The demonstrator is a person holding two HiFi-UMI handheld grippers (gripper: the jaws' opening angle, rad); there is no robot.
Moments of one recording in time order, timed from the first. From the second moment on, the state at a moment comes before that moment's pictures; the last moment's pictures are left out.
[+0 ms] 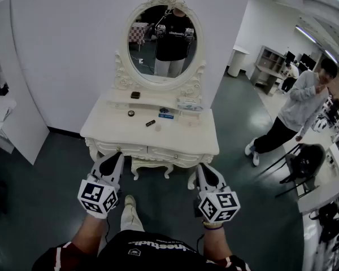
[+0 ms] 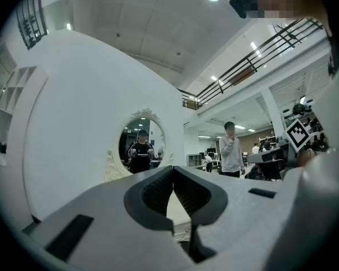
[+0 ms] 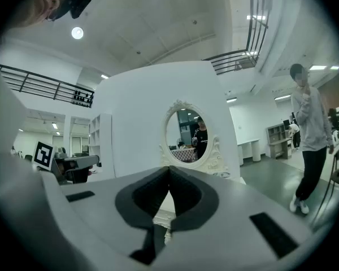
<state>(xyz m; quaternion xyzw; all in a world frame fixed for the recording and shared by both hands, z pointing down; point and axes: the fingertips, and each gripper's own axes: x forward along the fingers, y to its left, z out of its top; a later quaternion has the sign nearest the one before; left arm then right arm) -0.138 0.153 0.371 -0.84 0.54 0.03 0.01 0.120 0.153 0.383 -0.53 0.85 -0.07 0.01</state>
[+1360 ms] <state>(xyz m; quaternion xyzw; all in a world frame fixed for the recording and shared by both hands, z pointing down) -0.121 0.170 0.376 -0.85 0.52 0.01 0.01 0.130 0.177 0.383 -0.52 0.85 -0.07 0.02</state>
